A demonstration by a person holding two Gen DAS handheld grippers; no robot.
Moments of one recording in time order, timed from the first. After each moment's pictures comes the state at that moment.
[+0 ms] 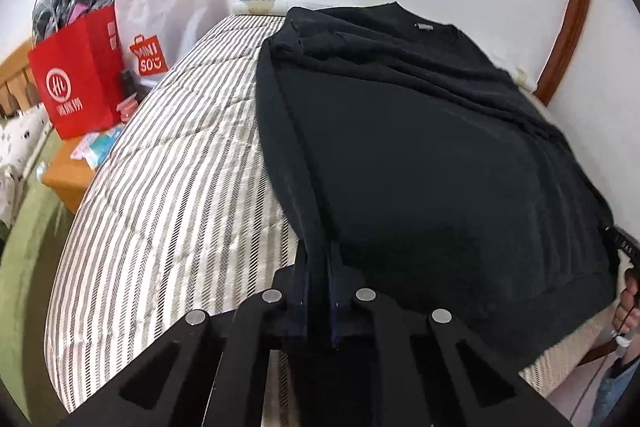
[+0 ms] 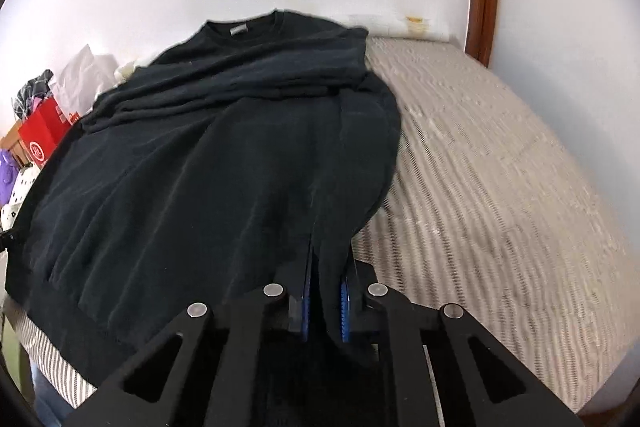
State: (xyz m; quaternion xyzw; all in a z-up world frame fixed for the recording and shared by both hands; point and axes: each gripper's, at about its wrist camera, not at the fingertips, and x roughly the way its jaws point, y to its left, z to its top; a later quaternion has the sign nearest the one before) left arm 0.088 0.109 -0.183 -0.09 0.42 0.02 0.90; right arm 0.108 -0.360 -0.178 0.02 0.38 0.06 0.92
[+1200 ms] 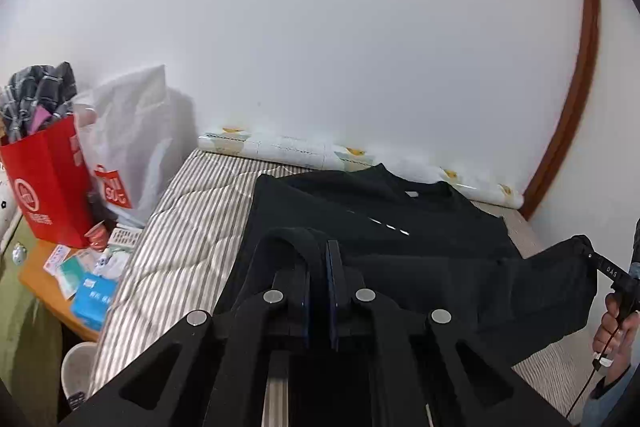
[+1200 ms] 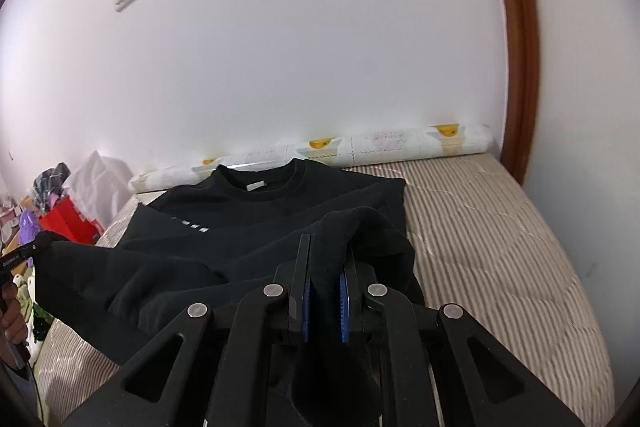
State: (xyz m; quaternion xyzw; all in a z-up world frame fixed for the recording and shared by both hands) left arm 0.237 0.125 -0.072 -0.11 0.29 0.01 0.95; right arm 0.278 -0.356 -0.066 0.08 0.30 0.11 0.94
